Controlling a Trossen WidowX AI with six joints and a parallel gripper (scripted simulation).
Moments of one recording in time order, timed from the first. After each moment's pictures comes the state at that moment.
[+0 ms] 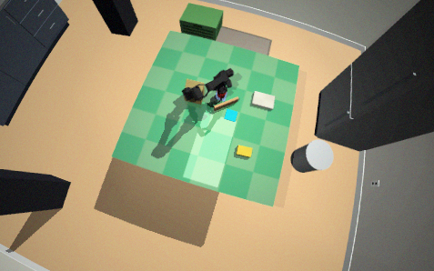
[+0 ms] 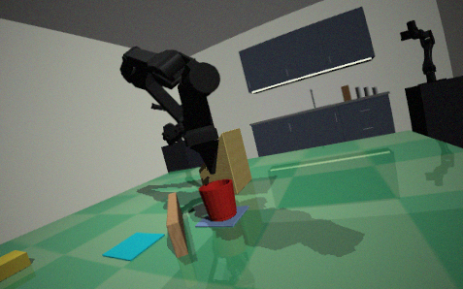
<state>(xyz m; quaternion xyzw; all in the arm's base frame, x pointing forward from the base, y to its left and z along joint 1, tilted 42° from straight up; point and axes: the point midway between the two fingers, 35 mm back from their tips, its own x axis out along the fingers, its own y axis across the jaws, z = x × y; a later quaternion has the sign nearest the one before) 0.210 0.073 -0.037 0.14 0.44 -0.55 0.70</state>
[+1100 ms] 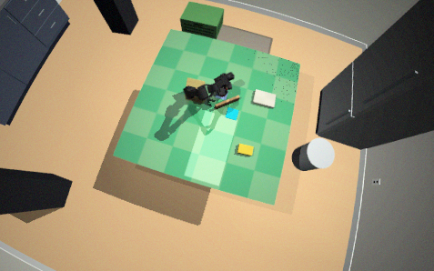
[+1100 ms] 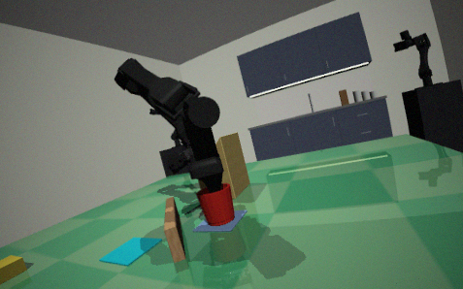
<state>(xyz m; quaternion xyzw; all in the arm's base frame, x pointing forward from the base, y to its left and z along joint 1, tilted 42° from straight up) 0.211 0.038 -0.077 0.14 0.43 -0.55 0.70</state>
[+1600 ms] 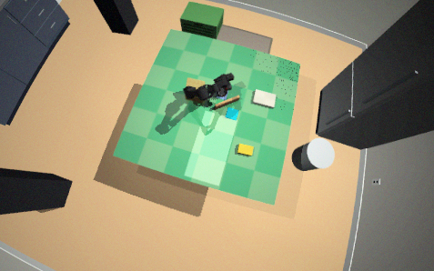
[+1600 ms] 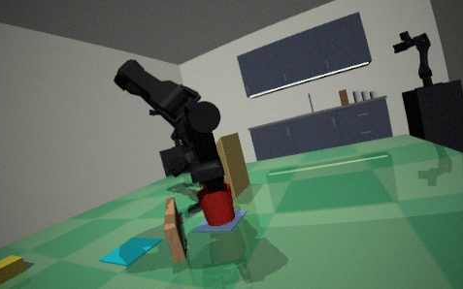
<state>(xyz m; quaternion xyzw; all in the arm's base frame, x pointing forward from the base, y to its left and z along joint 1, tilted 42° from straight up) 0.209 0.032 -0.083 0.14 0.43 -0.55 0.70</state>
